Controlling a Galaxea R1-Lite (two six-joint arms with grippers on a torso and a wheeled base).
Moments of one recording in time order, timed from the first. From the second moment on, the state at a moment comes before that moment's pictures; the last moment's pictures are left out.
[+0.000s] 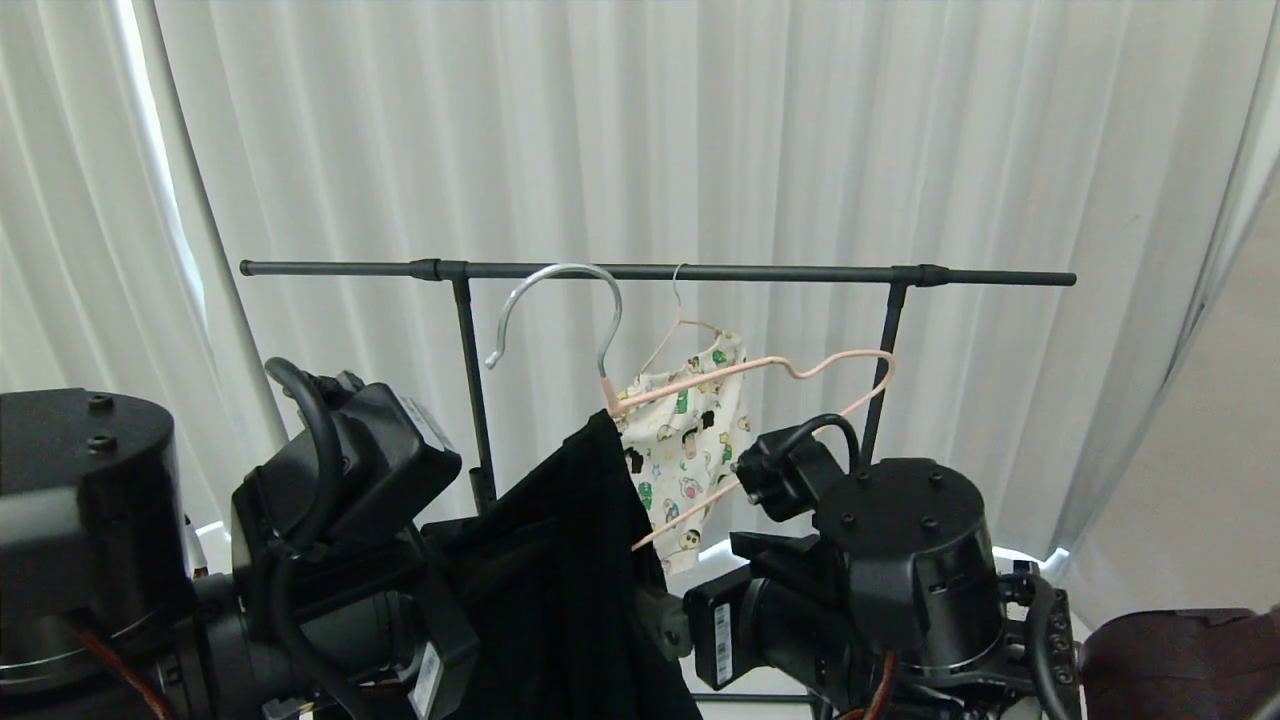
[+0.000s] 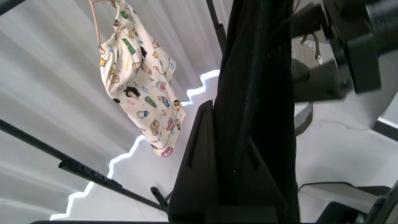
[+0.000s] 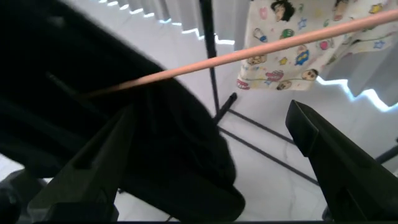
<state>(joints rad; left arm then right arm) -0.72 1.27 -0.57 -0.37 -0.03 0.29 1.12 1.79 -0.81 -0.60 -0.28 0.43</state>
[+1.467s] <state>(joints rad) -0.66 1.25 -0.61 -0.37 -0.03 0.32 0.90 1.76 -0.60 -0.59 -0.39 0.40</state>
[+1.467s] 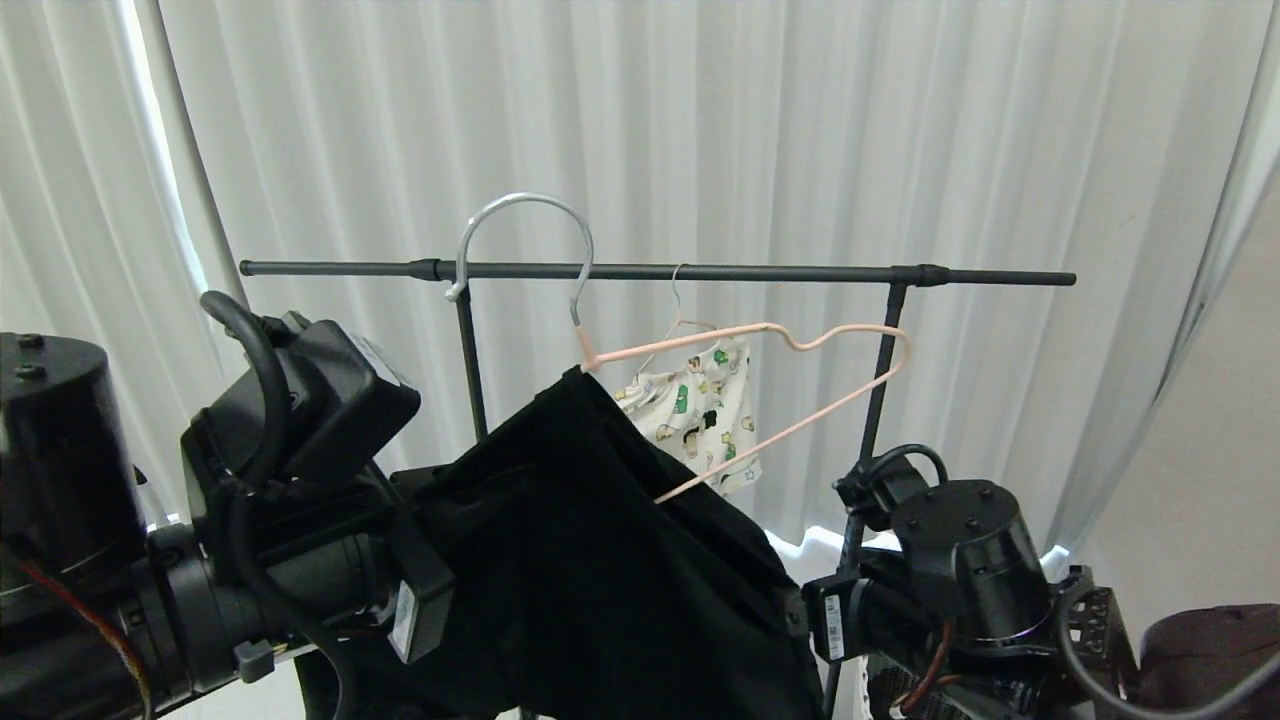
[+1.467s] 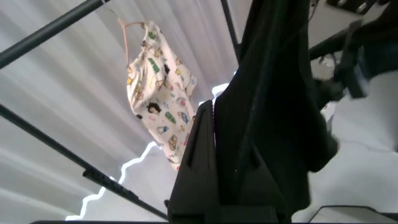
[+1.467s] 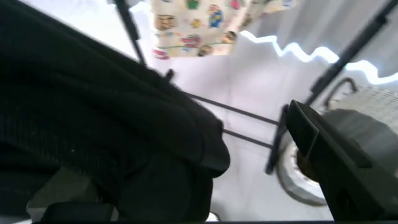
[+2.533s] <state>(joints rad) -0.65 1.18 -0.33 -0.37 -0.06 0.44 0.64 1.67 -0.58 -0.59 -0.32 0.29</state>
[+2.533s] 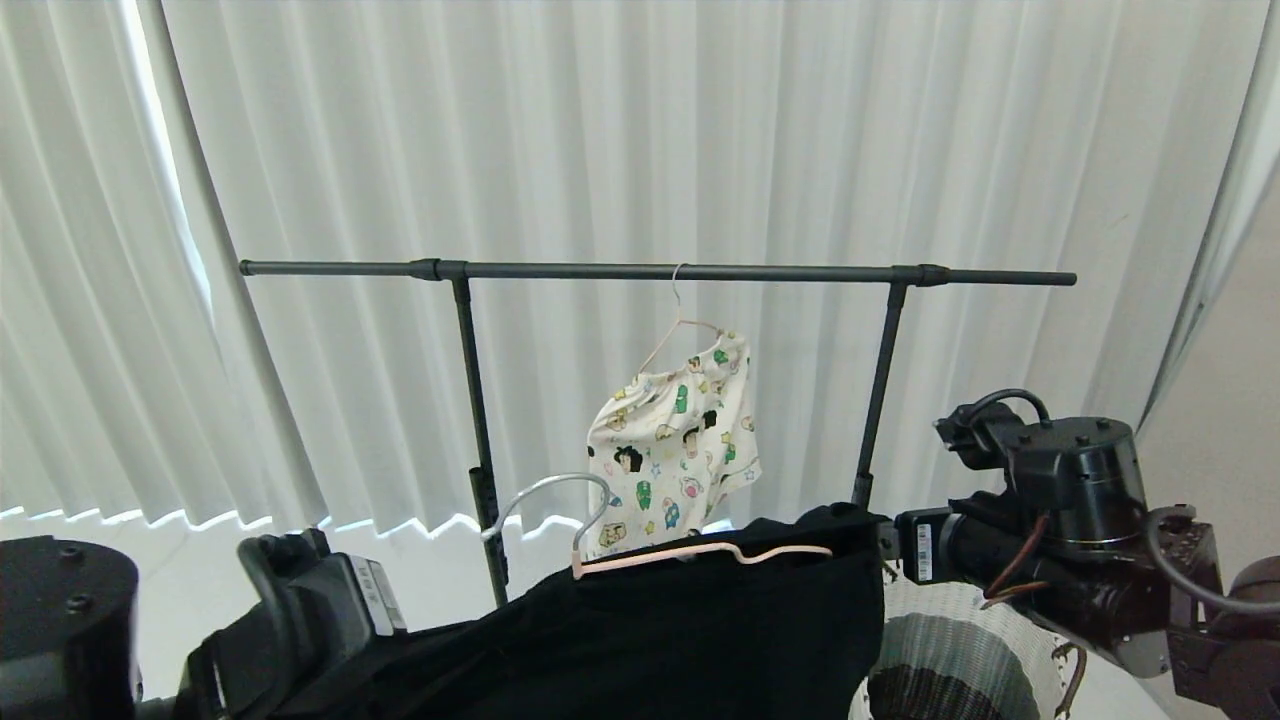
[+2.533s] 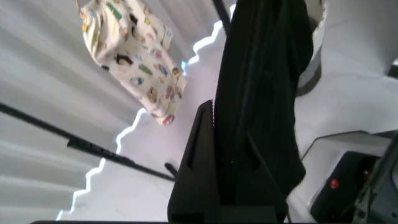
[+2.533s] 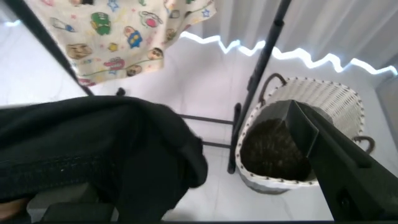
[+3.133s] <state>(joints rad) -0.65 1.35 -0.35 -0.37 -0.02 0.43 0.60 1.47 -0.57 -0.38 0.00 -0.06</state>
